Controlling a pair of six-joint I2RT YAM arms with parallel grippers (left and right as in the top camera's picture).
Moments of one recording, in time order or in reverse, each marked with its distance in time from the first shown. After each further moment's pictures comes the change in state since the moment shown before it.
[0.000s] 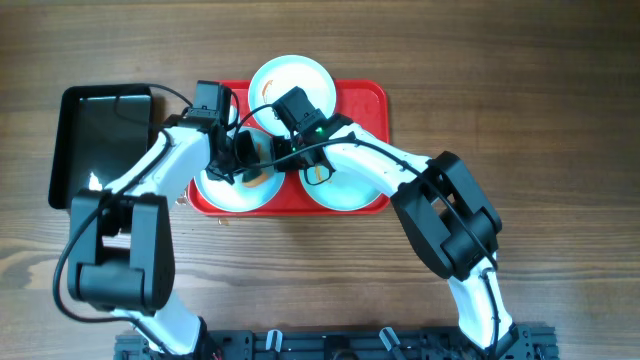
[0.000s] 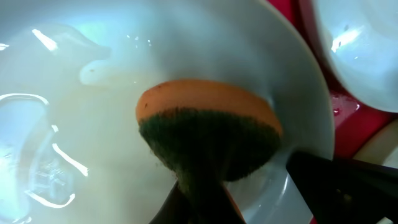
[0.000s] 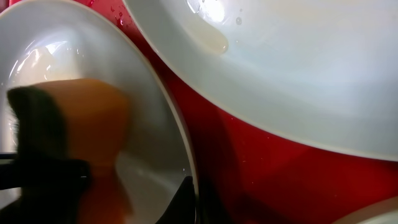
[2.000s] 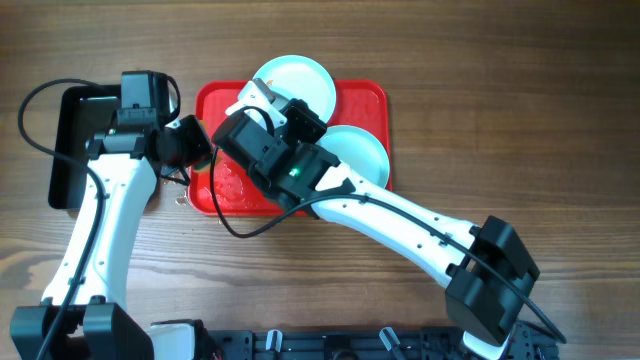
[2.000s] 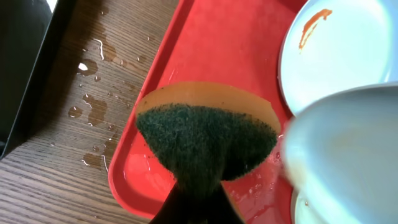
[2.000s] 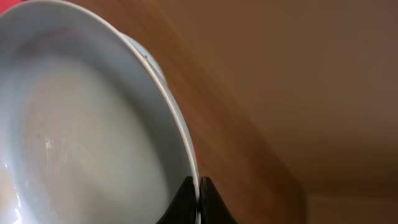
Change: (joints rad) left arm 0.155 -0.357 0.052 -0.216 -0.125 -0.016; right arm 0.267 -0.288 0.072 -0.138 1.162 -0.728
